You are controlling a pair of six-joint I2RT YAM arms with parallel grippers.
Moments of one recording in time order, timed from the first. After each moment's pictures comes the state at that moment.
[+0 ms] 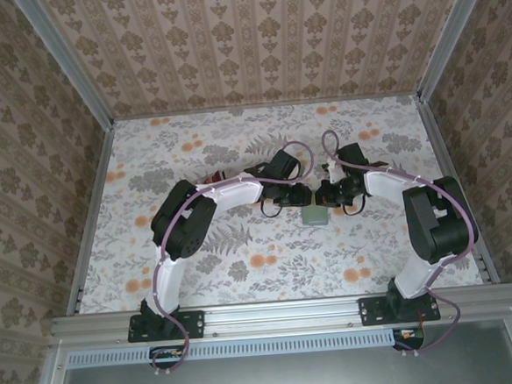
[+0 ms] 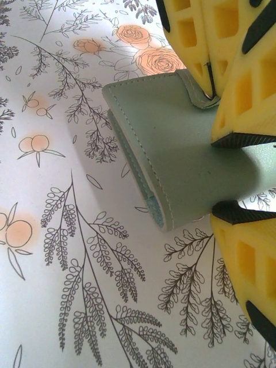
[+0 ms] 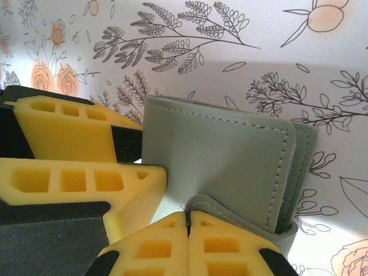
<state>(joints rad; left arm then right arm) -0.86 2.13 1.48 -0.32 0.32 -0.59 0.20 1.68 0.93 -0.43 -0.49 0.32</state>
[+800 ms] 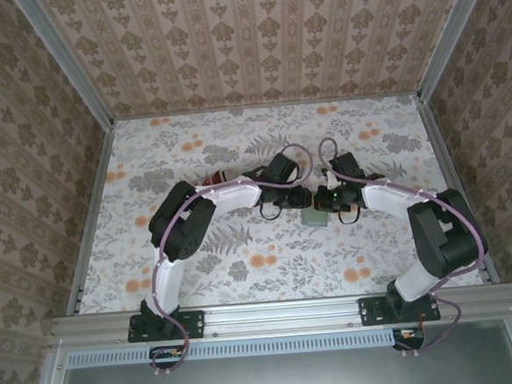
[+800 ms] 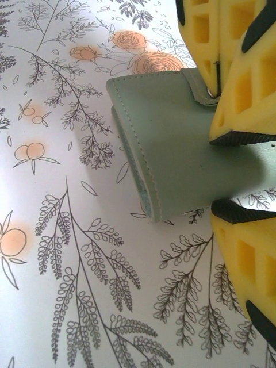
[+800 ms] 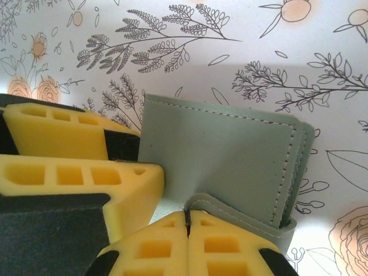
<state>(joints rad) -0.86 2.10 1.40 -0.24 0.32 -0.59 0.30 1.57 0.81 -0.32 -0.29 0.46</state>
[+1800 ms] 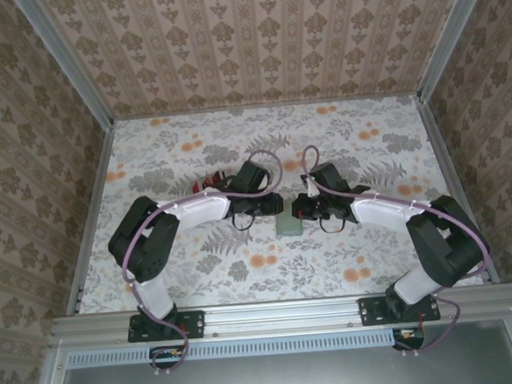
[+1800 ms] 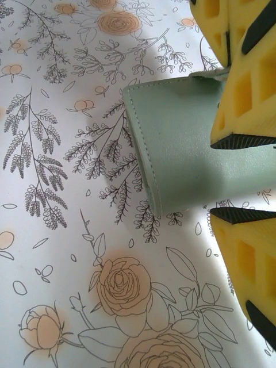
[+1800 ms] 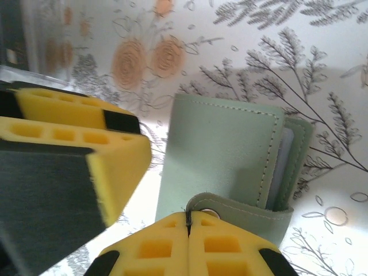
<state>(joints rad) -0.78 1.80 1.08 -0.22 0.24 -0.59 0.48 1.53 0.77 -0.13 -0.37 0.62</state>
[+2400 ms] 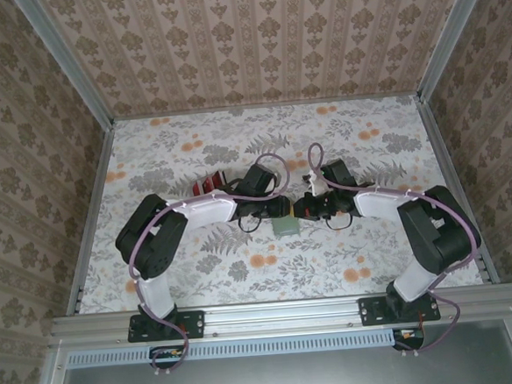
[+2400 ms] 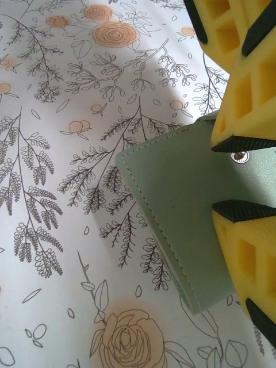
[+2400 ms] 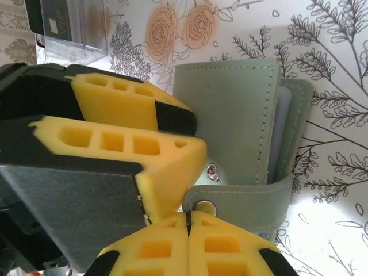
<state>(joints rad) -0.82 1.85 1.09 -0.16 0.25 -0.62 0.37 1.63 0.76 -0.08 -0.69 0.54</state>
